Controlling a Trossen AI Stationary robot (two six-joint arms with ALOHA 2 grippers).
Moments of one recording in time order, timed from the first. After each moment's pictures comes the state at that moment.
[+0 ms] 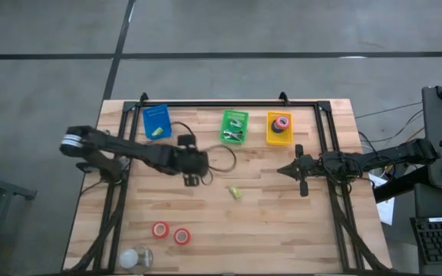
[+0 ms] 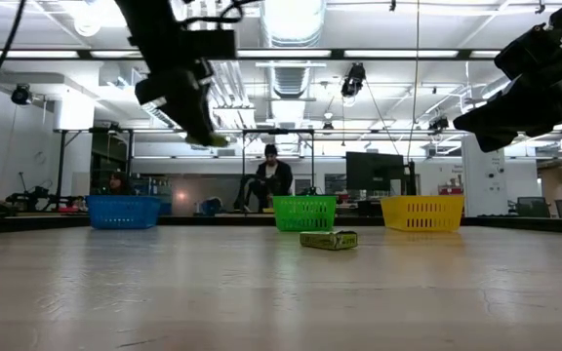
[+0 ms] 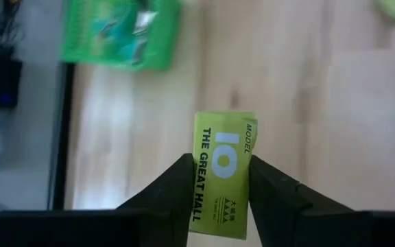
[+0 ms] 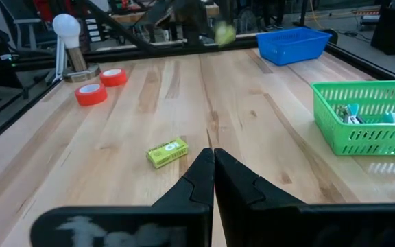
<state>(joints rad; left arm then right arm) -0.11 1.51 1.14 -0.76 -0.53 -0.02 0.13 0.45 0.02 0.21 0.13 0.16</state>
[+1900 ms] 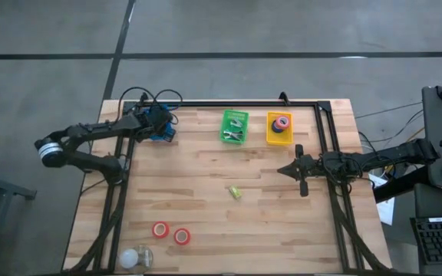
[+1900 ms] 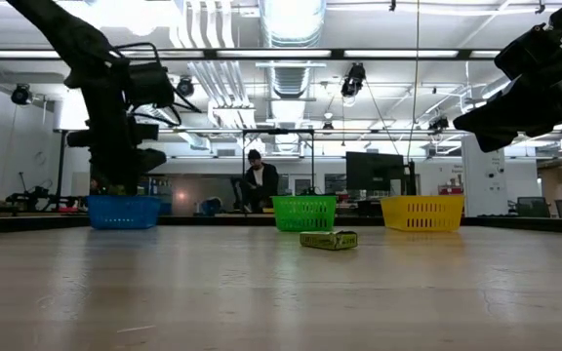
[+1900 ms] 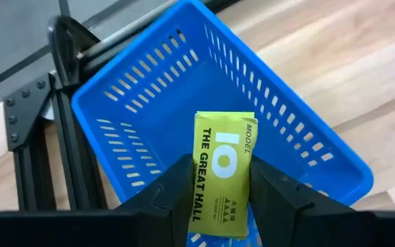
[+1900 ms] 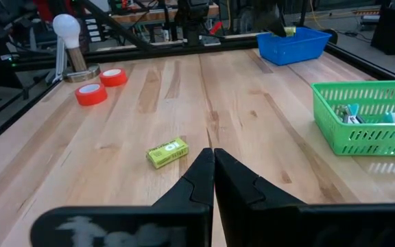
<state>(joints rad) 0.64 1.21 0.65 -0.52 -0.52 -0.37 0.13 0.45 0.02 0.21 0.13 0.16</state>
